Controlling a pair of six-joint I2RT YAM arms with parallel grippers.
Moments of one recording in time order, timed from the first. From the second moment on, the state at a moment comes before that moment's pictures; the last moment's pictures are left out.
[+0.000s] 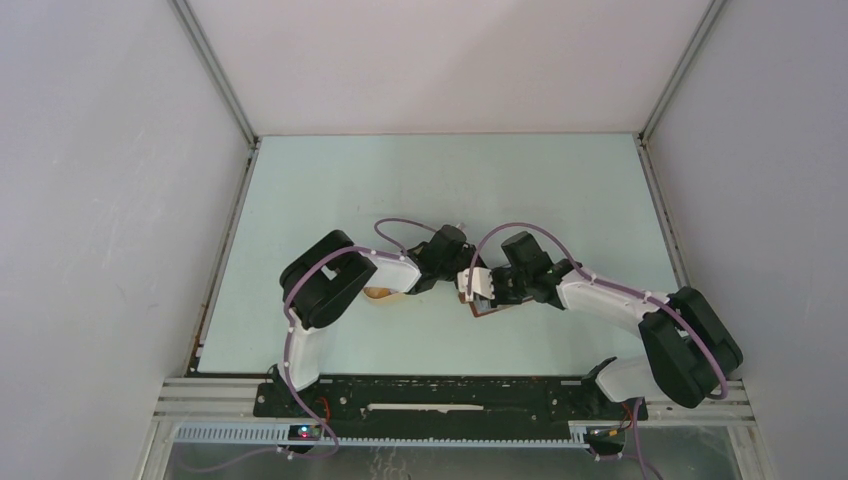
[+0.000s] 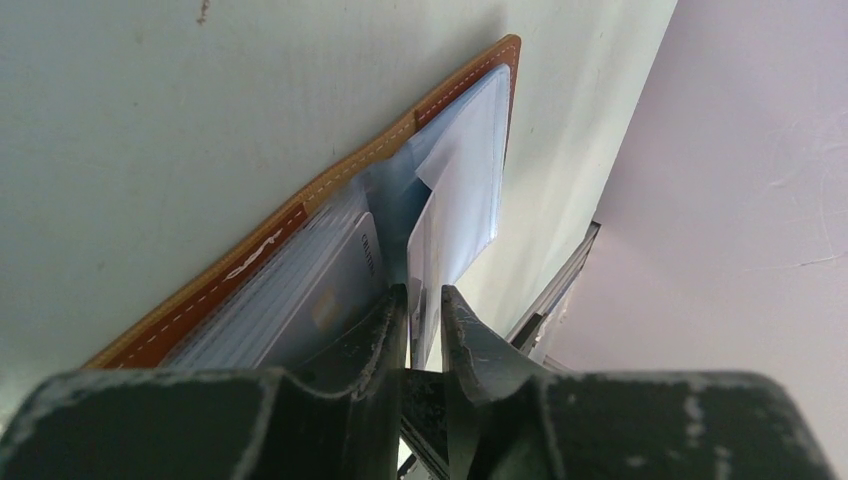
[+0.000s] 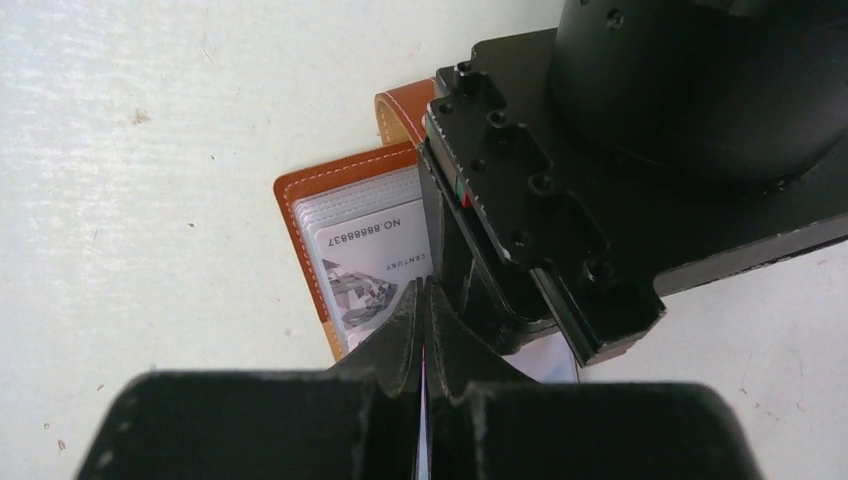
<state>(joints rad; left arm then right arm) -0.84 2.02 1.03 0.33 0.34 -1.25 0.61 1.38 0.66 -0.25 -0.37 -1.02</state>
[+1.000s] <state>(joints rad) -0.83 2.01 0.96 0.44 0.34 -1.34 0.60 1.37 0.66 -0.27 -0.41 -1.03</state>
